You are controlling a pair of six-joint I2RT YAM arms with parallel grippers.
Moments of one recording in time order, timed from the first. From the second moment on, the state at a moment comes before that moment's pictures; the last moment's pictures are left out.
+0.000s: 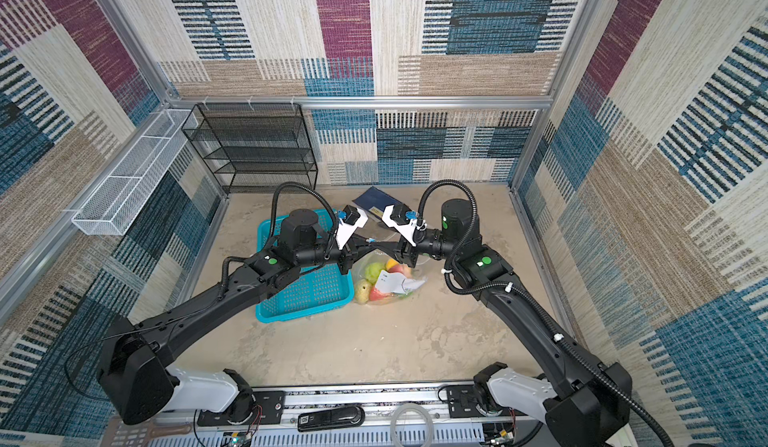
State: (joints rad) left arm -0.67 1.39 1.11 -0.06 0.53 0.05; right arm 0.47 1.15 1.08 -0.17 -0.74 -0.37
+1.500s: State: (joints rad) left arm -0.69 1.38 1.11 -0.10 0.45 0.07; right arm 0.47 1.19 1.01 -0.12 -0.82 -0.32
